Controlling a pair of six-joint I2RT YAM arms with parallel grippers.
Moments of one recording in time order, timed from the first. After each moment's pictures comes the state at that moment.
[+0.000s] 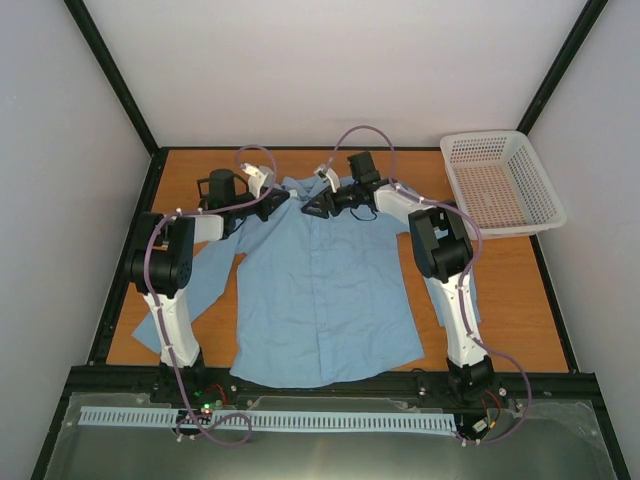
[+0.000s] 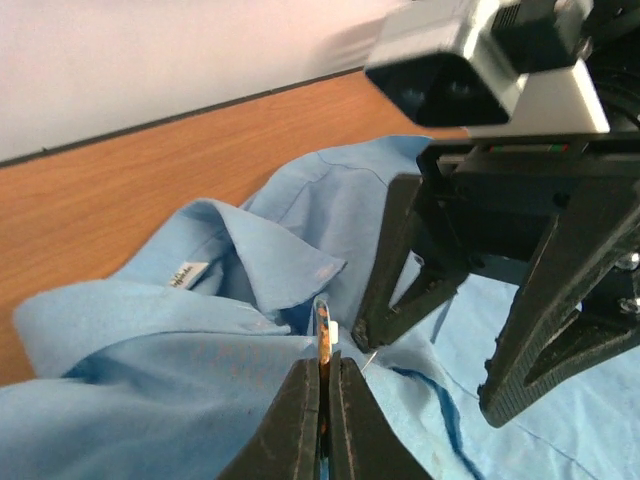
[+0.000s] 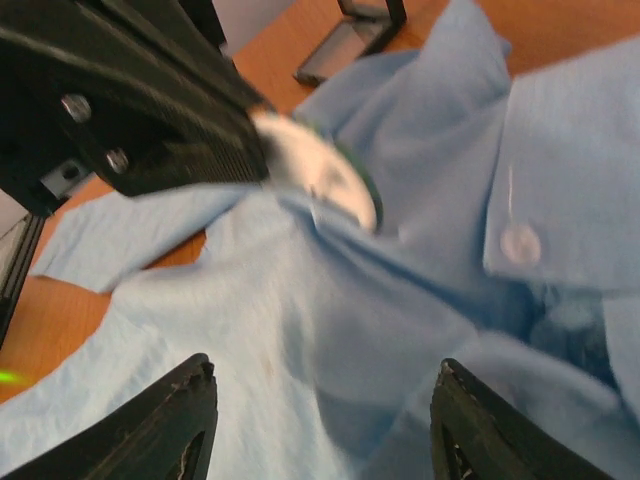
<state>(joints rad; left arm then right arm) -0.13 1.98 1.08 0.48 0.82 0.08 0.42 2.37 1.80 -0.25 -0.97 -0.11</state>
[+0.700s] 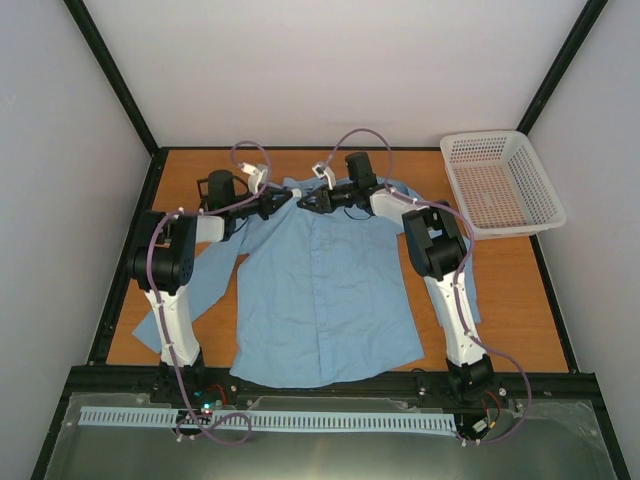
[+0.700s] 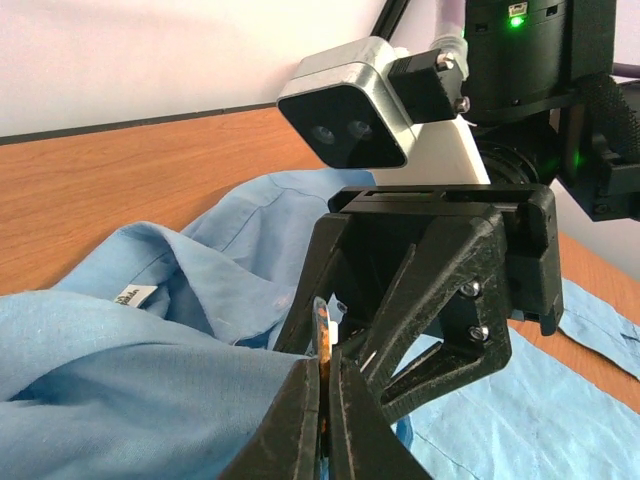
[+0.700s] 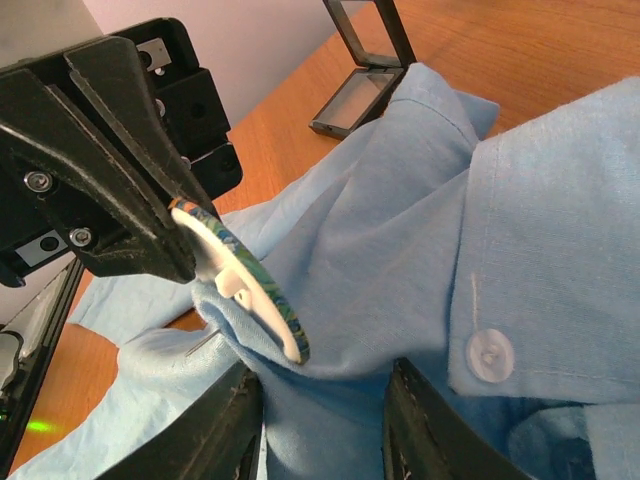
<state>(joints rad) -0.12 2.02 1.08 0.62 0.94 -0.15 0.43 2.43 1.81 -0.01 -1.04 0.12</state>
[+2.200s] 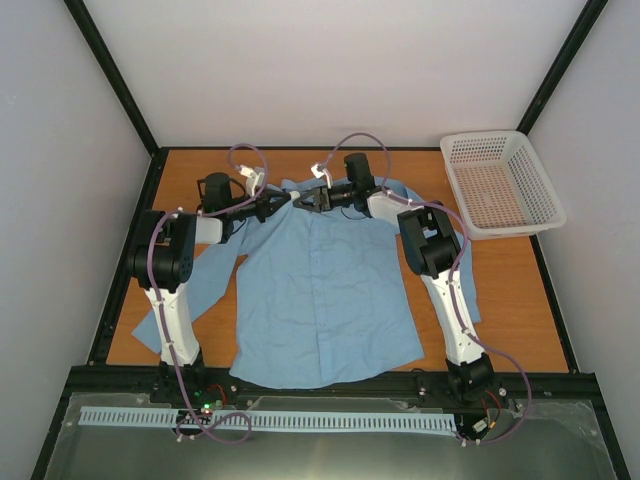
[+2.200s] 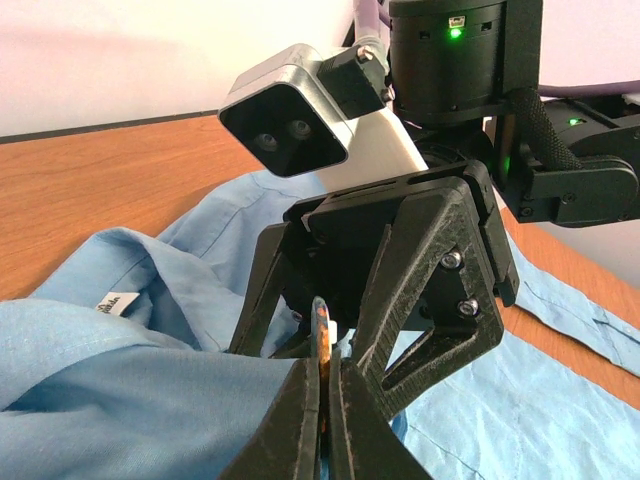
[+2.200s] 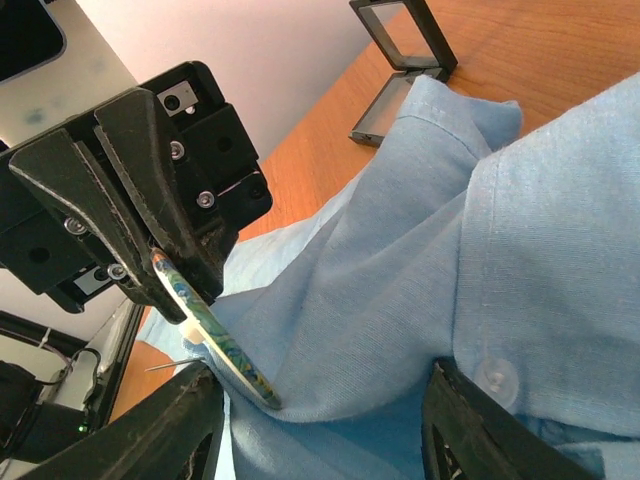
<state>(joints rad) -0.11 2.04 1.06 0.69 1.02 -0.16 0.43 2.50 1.86 0.13 -1.15 0.34</state>
